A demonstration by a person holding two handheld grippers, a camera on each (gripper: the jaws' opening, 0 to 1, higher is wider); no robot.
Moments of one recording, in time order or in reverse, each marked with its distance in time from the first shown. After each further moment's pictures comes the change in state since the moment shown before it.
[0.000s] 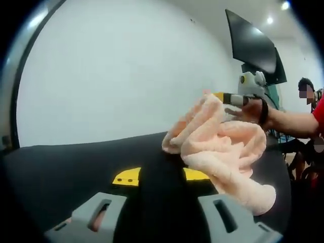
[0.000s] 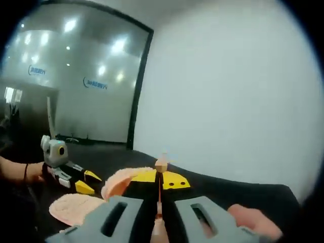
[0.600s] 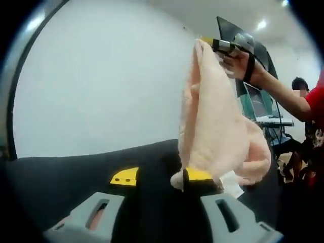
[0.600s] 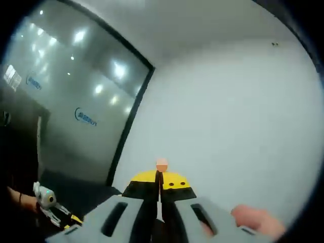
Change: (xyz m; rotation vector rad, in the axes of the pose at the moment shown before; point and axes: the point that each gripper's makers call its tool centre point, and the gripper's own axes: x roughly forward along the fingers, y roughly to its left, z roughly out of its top) left arm -0.009 -0.026 0.050 0.094 -0.073 -0.041; right arm -0.028 -0.010 0.232 -0.266 -0.250 -0.142
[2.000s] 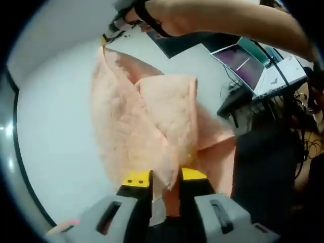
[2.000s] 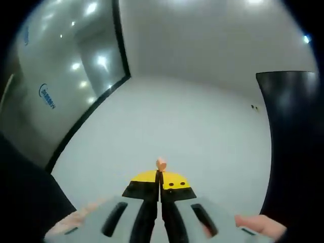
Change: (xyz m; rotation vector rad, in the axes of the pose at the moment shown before) left arm 0.094 -0.167 0.111 0.540 0.002 0.137; right arm -0.029 -0.096 0.099 -0.333 -0.064 -0.377
